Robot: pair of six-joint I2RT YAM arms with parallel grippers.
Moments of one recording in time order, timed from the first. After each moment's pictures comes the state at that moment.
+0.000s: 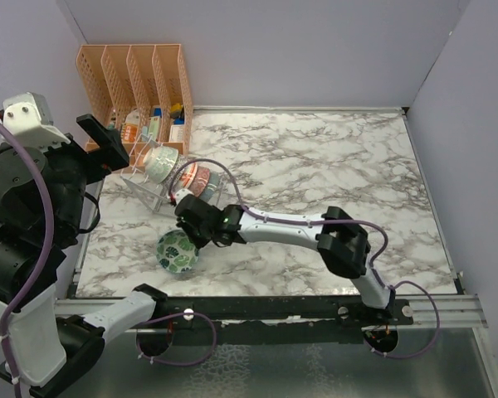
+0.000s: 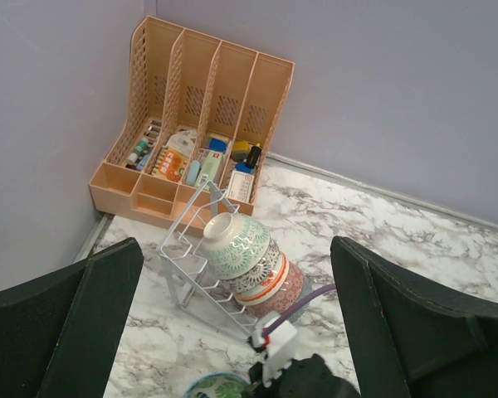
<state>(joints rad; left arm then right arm) -0.43 1.02 2.07 -1.16 -0.58 -0.30 1.23 2.18 1.77 -0.37 0.13 0.34</state>
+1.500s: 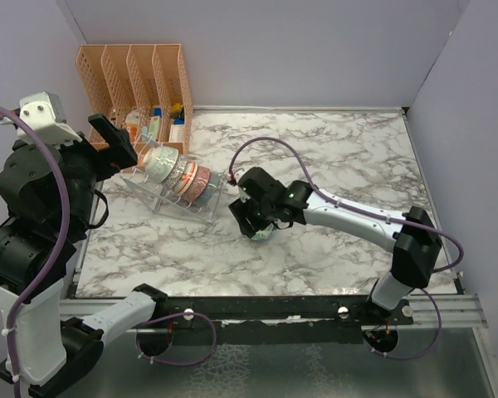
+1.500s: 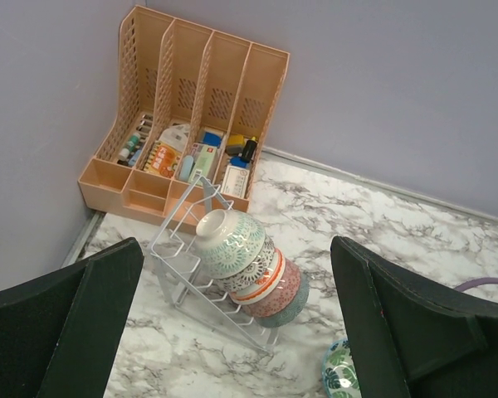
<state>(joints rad) -0.43 0.99 1.96 -1.09 -0.57 -0.31 0.97 1.64 1.36 -0.64 0.06 0.24</state>
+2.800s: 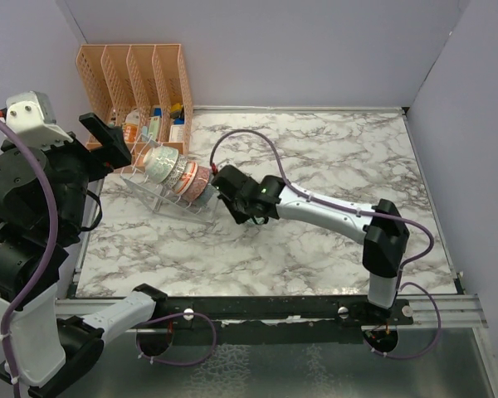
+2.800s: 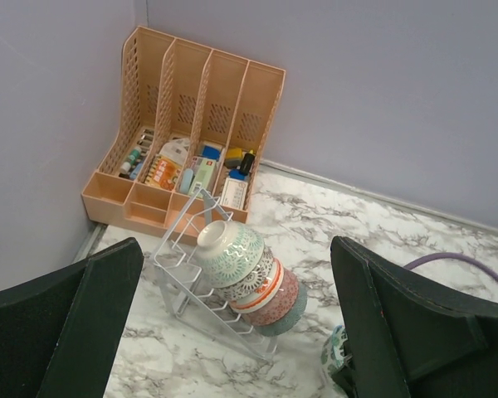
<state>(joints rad) -0.43 1.00 2.02 -1.11 -0.57 -0.29 1.07 1.87 1.57 -0.72 0.30 0.32</state>
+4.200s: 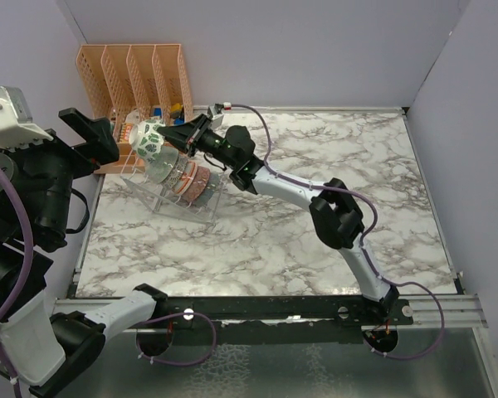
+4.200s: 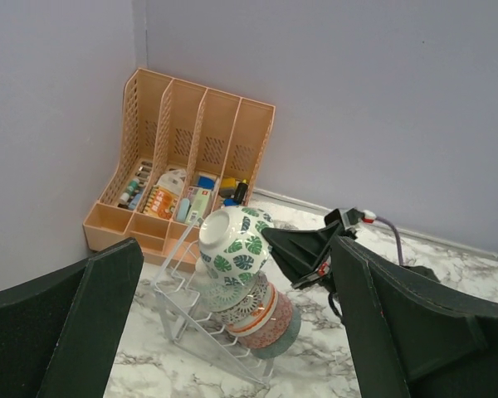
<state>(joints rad) -0.44 1.05 2.18 -1.11 -0.57 -0.23 0.88 2.27 1.91 0.73 -0.24 1.58</state>
